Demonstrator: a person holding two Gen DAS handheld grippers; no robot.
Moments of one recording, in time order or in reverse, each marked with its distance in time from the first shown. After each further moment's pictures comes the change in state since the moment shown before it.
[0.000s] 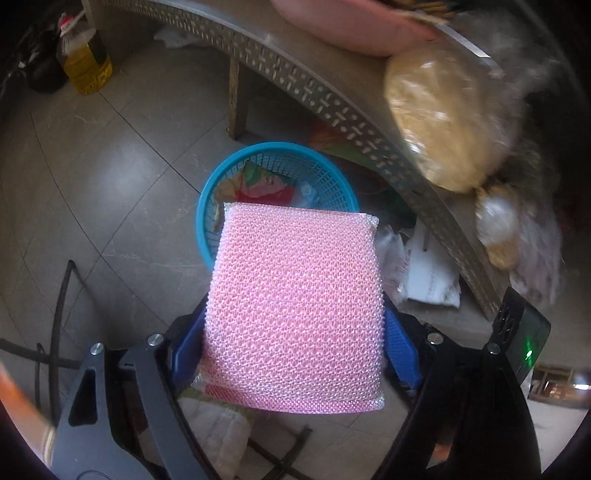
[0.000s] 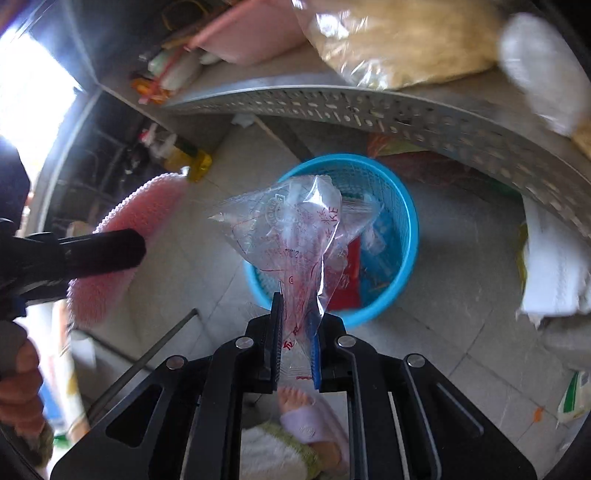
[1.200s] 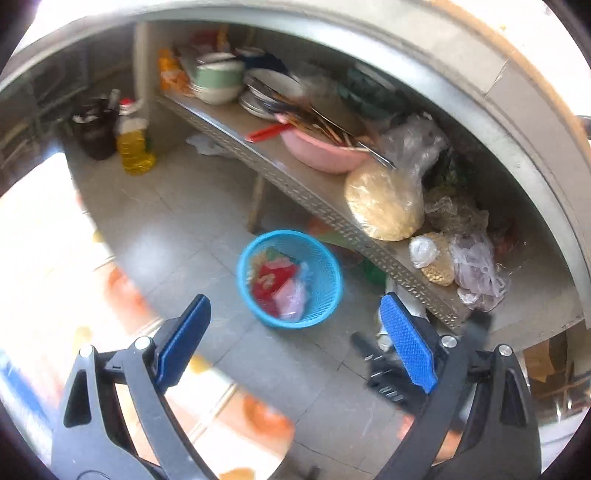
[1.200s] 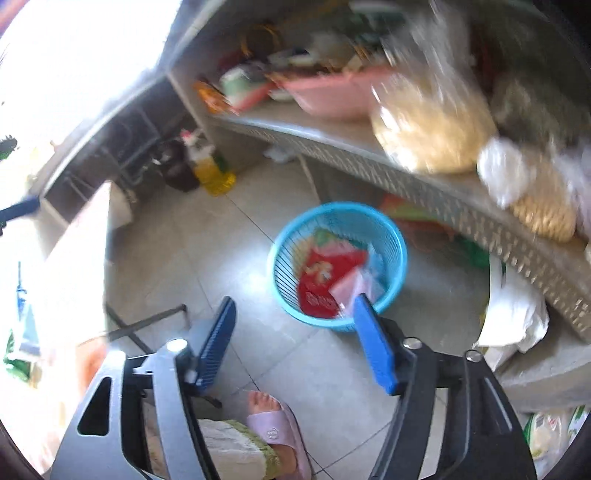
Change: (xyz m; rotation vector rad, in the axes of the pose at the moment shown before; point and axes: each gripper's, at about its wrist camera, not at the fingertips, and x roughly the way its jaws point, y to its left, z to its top) left arm -0.208 0.022 -0.163 0.039 -0.513 0.001; right arm -0.112 0.064 -0.074 -0.297 -0.239 -0.039
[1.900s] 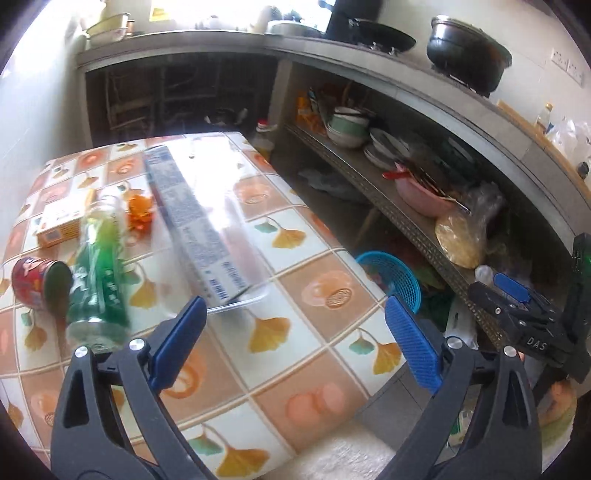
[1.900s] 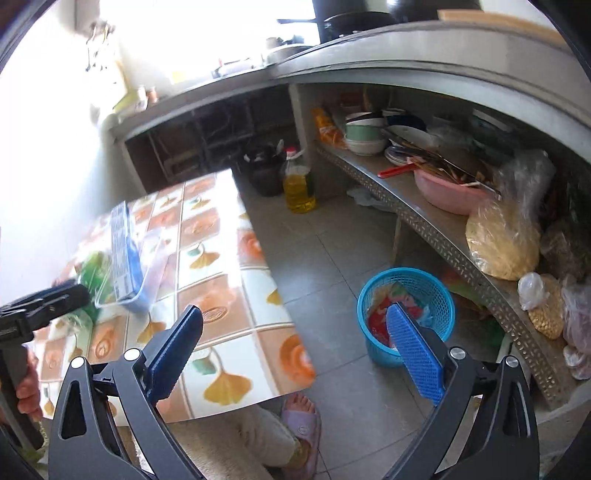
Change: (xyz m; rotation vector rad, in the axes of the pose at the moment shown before) left arm -0.160 0.123 -0.157 -0.240 -0.236 0.247; right arm -0.117 0.173 -0.013 -0.354 -0.070 0.104
